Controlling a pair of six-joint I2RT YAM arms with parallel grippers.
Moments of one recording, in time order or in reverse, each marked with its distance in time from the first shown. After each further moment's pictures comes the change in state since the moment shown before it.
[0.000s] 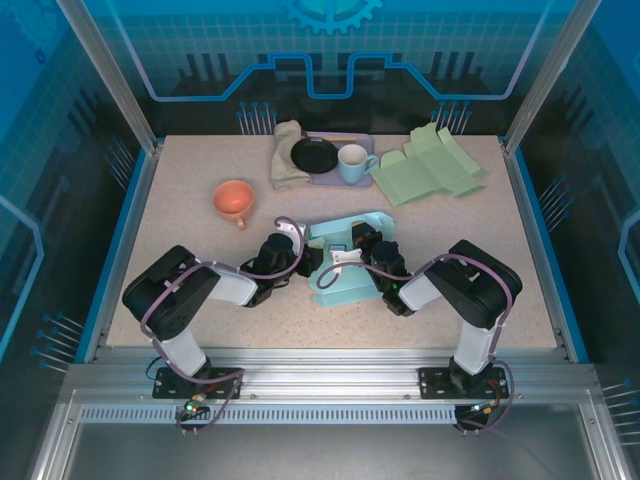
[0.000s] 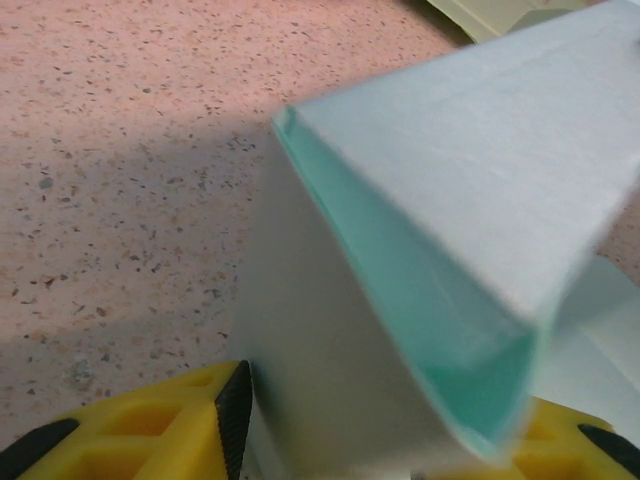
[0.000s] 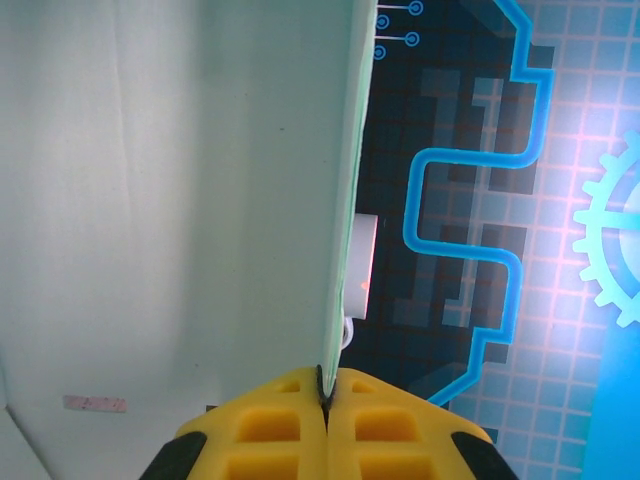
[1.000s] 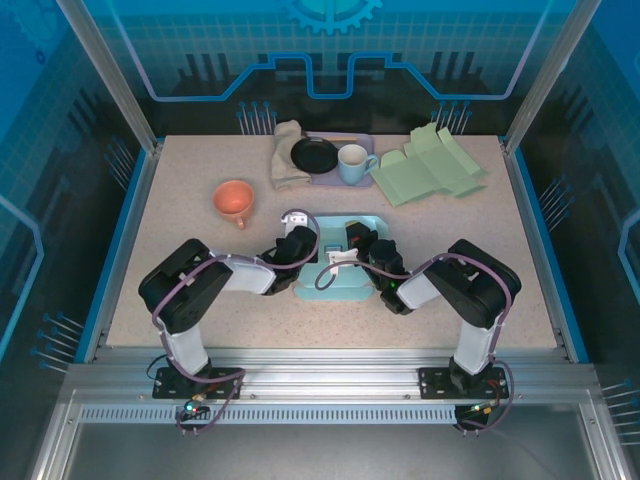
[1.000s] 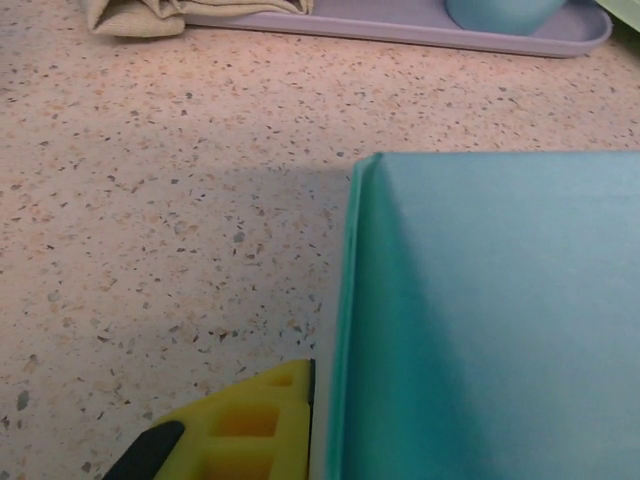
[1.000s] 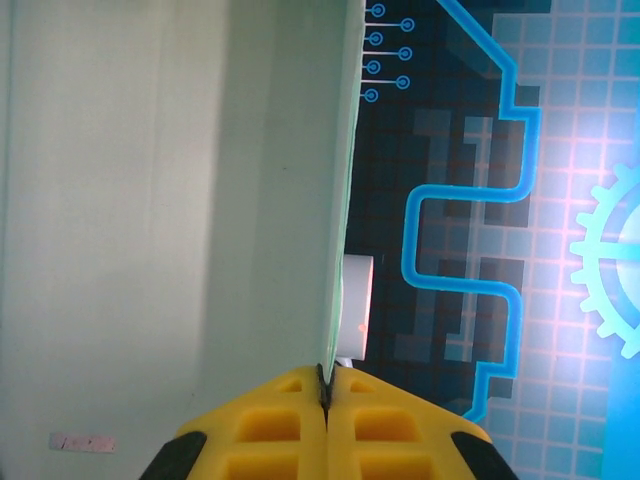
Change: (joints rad) left arm -0.076 0.085 0.207 -0.274 -0.478 -0.117; right arm 0.001 0.006 0.023 -0.013 -0.064 0.024
